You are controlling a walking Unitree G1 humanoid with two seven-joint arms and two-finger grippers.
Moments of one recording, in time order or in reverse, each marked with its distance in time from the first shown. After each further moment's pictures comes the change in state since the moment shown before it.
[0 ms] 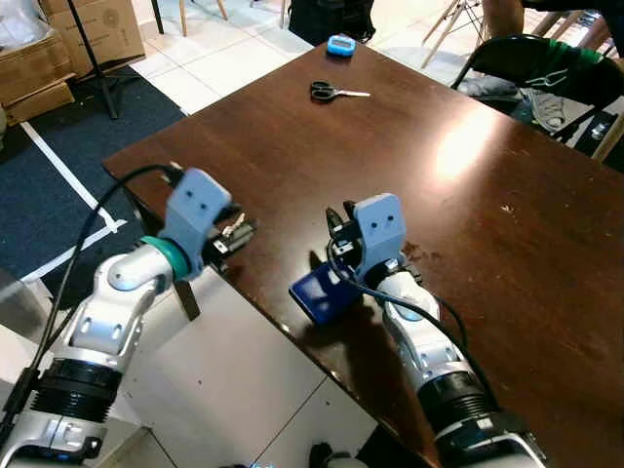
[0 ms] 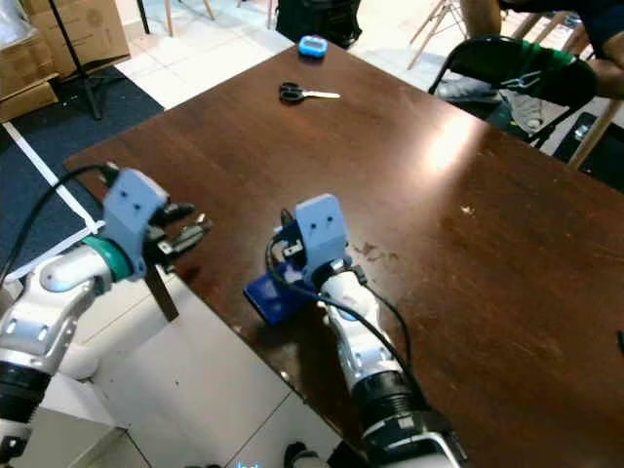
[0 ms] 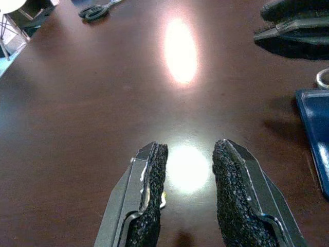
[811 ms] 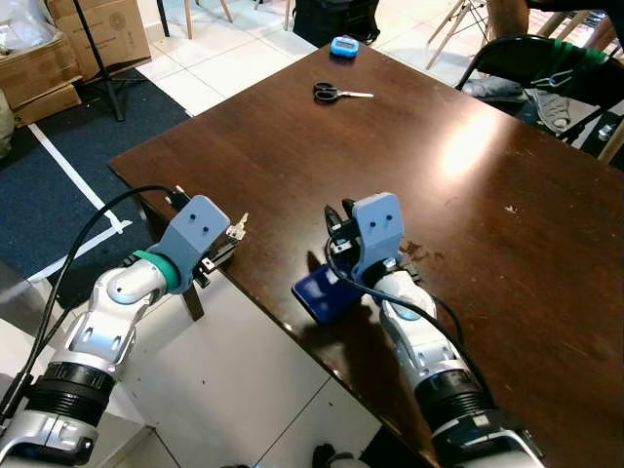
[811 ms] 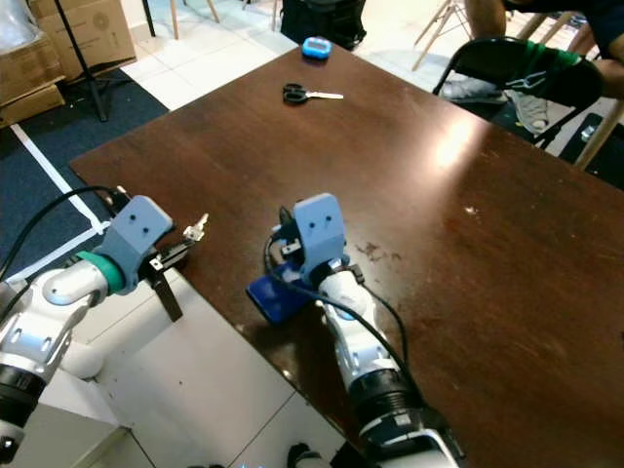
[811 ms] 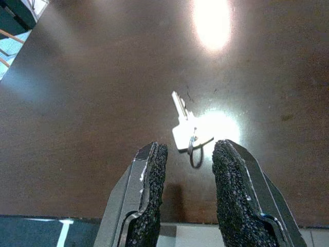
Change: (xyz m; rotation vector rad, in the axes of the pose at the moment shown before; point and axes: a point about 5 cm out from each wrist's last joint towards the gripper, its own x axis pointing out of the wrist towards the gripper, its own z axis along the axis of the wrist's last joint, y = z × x) left arm -0.010 0.016 -0.033 0.084 0.138 0.102; right arm 0.001 0.002 0.000 0.010 -0.012 -0.008
